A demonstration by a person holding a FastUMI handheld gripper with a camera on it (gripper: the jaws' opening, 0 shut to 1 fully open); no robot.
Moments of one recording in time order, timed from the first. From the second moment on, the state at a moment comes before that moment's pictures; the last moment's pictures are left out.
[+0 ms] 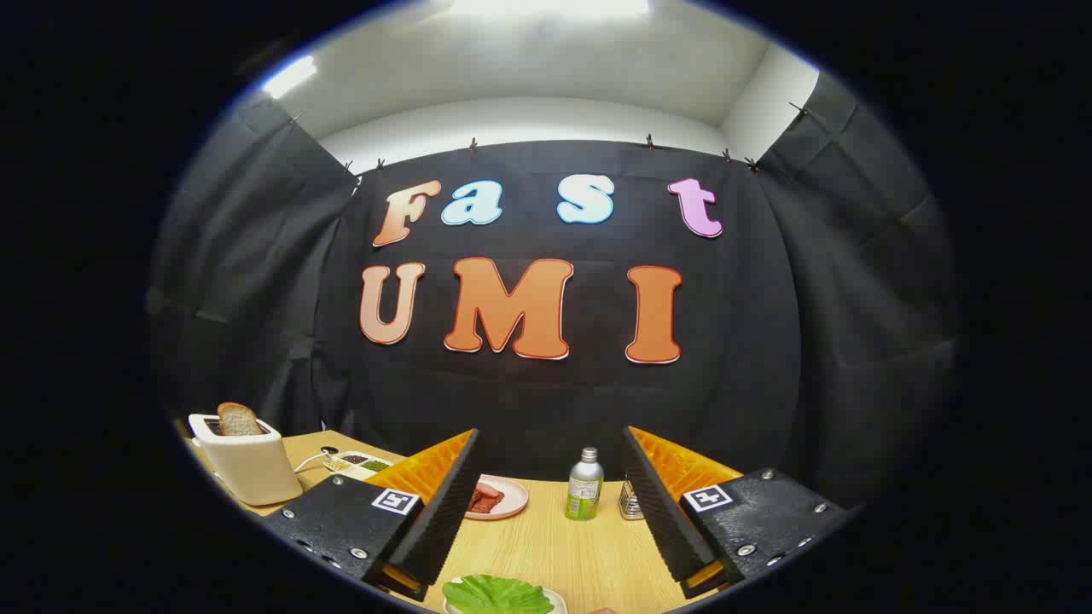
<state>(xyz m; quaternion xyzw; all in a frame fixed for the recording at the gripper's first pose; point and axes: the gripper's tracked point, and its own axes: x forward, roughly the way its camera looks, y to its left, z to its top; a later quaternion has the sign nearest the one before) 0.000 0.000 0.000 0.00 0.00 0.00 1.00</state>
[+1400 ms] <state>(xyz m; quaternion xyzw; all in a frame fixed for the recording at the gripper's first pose) 0.002 0.019 -0.083 0.02 0.22 0.02 0.97</state>
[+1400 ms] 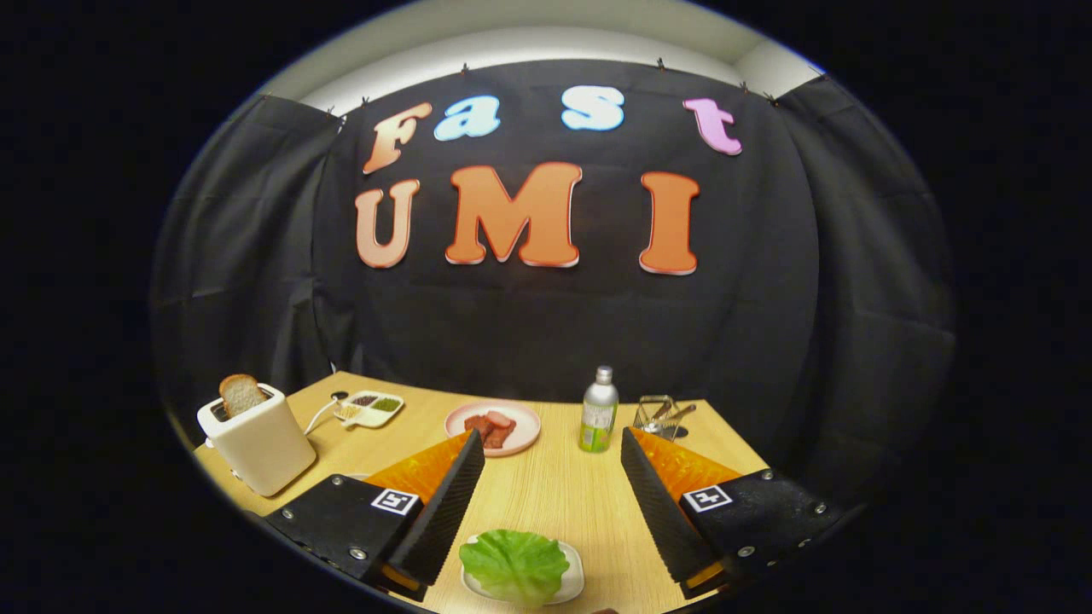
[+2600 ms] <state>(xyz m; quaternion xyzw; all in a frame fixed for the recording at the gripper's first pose) -0.076 0.065 -0.285 -0.06 0.57 0.15 0.80</state>
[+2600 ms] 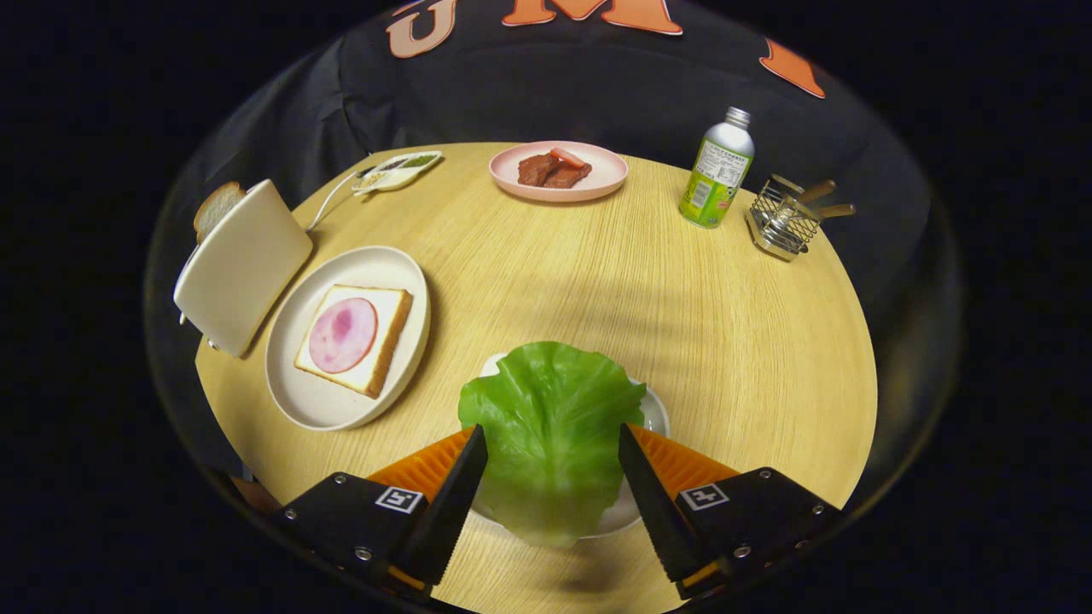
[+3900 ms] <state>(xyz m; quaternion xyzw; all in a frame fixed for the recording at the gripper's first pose) -0.050 0.122 -0.217 0.03 0.50 0.19 0.85</state>
